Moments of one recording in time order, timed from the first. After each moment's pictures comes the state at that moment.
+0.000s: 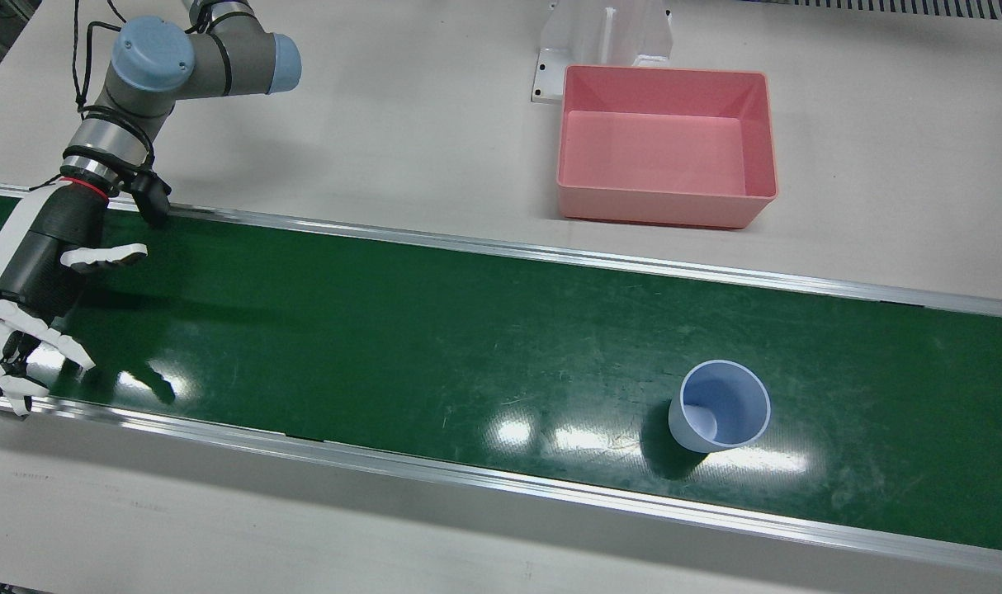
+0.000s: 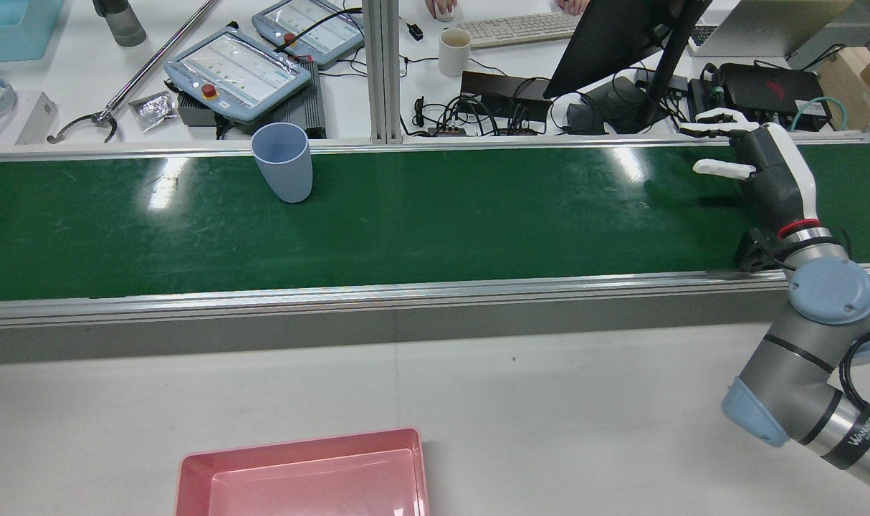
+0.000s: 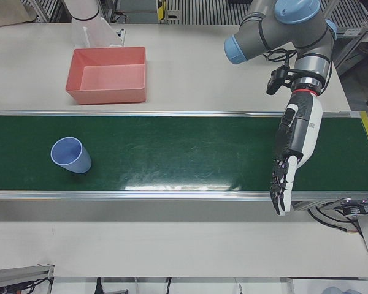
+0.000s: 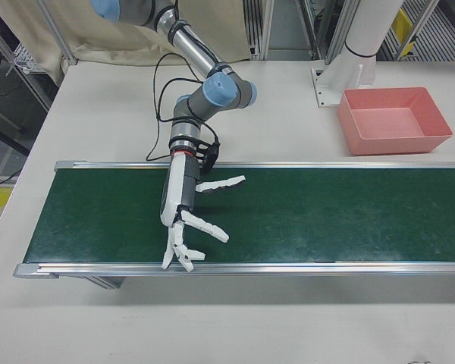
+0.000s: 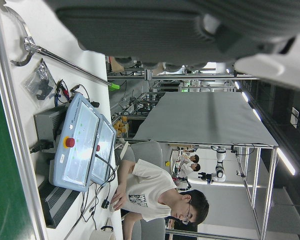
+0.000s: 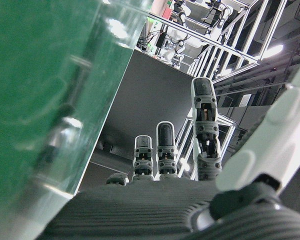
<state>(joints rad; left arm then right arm) -1.42 -1.76 -1.73 0.27 1.79 0.00 0.88 -1.41 1.73 -3.41 -0.83 -0.39</state>
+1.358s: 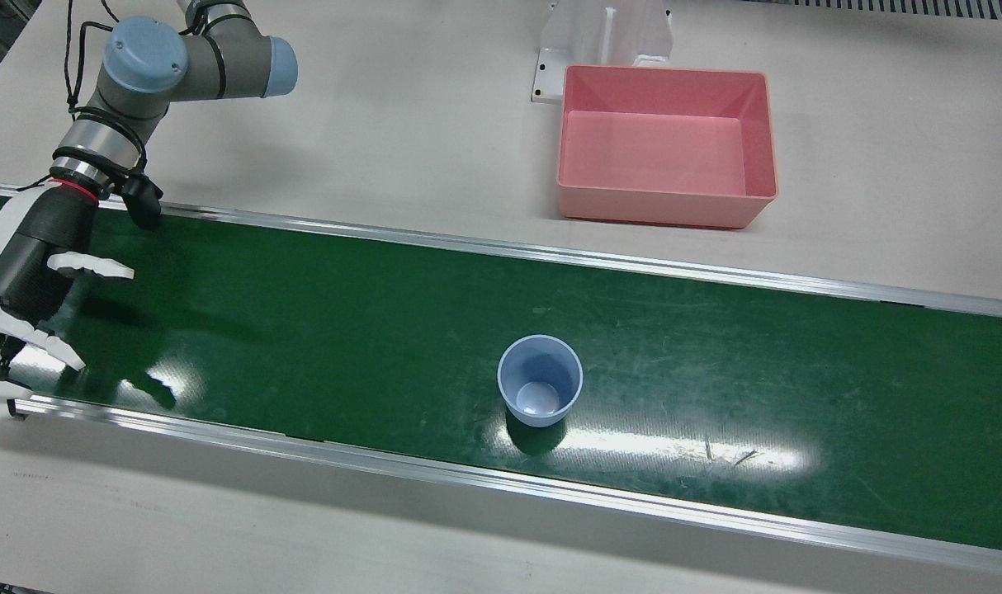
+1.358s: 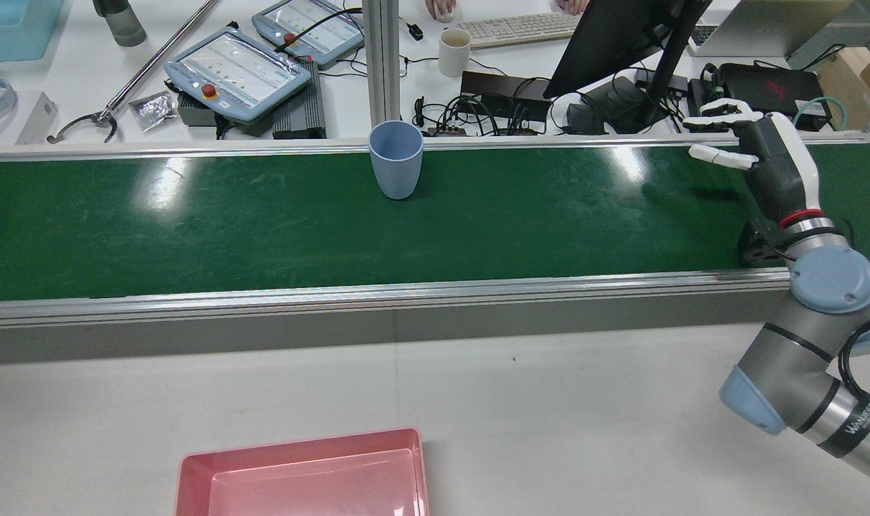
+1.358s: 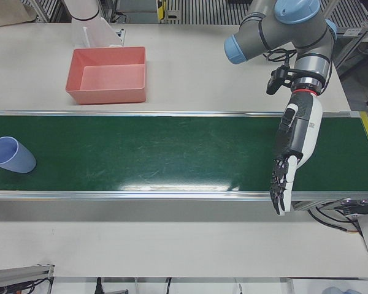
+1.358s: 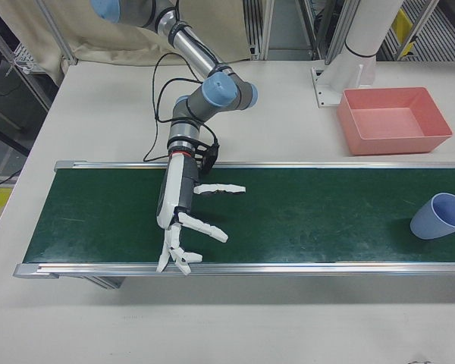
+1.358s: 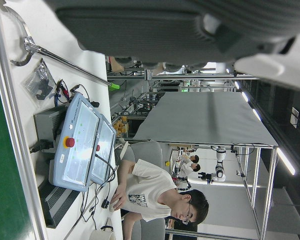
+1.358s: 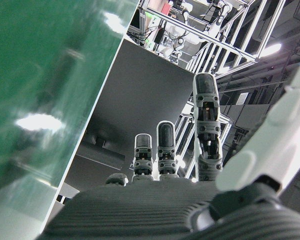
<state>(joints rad) -1.42 -1.76 -1.73 0.27 1.79 0.00 0.90 -1.39 1.72 -3.42 -0.83 -0.41</state>
